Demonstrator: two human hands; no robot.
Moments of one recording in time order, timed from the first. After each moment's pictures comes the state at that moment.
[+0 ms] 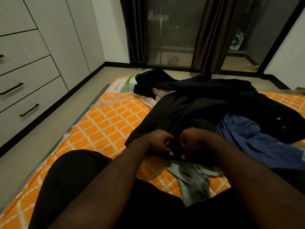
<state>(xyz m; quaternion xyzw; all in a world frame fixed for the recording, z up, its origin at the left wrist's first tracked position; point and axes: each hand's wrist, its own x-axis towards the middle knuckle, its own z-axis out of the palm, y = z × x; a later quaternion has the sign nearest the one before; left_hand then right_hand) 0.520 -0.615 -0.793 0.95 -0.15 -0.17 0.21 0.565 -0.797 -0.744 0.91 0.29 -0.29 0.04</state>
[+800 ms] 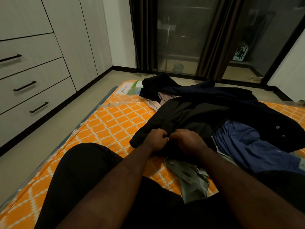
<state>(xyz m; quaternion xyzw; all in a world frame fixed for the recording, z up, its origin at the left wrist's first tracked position) 0.505 -0.614 -0.815 0.95 0.03 0.02 0.32 0.534 -0.793 -0.774 0.91 0.42 0.02 -0.06</state>
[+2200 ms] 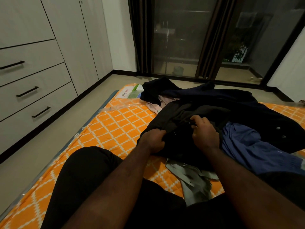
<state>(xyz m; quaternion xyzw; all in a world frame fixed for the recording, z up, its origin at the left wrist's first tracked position) 0.500 -0.596 -0.803 0.99 -0.03 0.03 0.16 0.557 -0.817 -0.775 0.95 0.17 0.19 -0.21</state>
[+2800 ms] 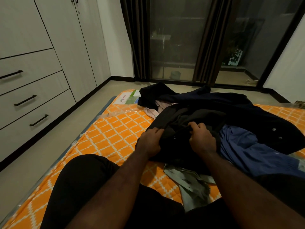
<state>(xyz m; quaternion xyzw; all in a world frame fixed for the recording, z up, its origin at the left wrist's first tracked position) 0.498 -0.597 -0.798 0.98 -0.03 0.13 0.12 0.558 -0.818 -0.777 0.97 0.14 0.14 -0.17</state>
